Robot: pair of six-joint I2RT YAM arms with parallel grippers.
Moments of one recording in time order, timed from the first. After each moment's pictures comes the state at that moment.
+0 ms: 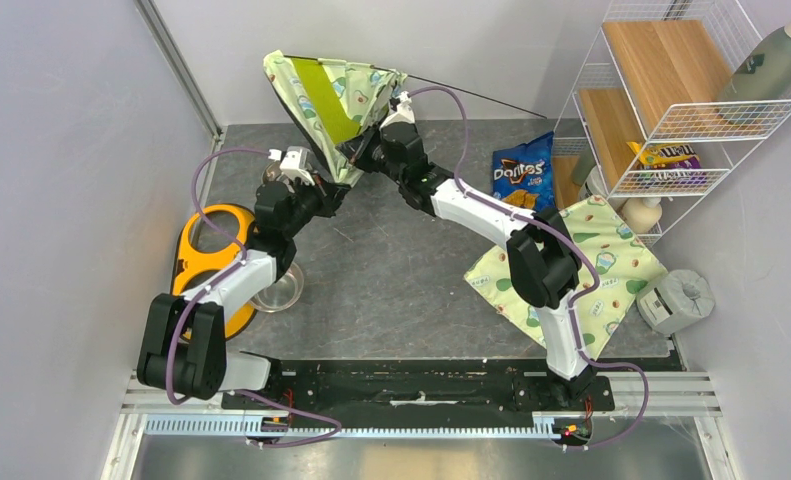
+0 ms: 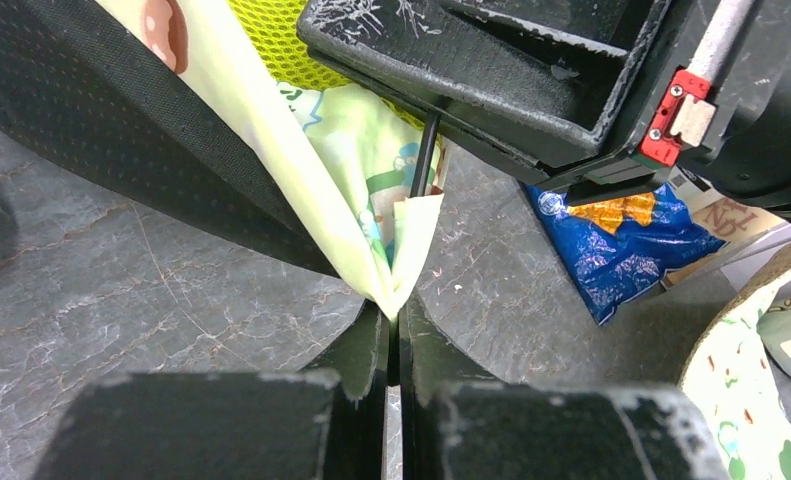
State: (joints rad) left arm -0.22 1.34 0.69 0.55 0.33 -0.40; right arm 0.72 2.11 1.78 0.22 0.04 0.90
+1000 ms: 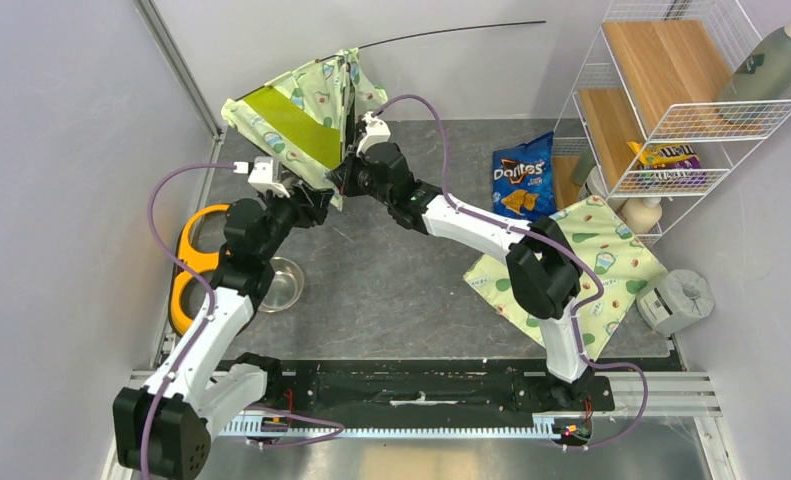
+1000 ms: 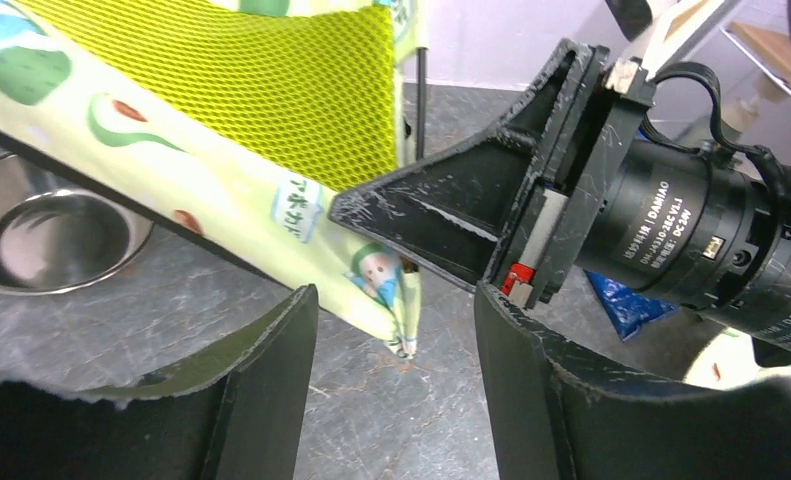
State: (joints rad) left arm -0.21 0.96 0.66 0.24 0.19 -0.33; right arm 0.82 2.06 1.69 0.18 0.07 0.57
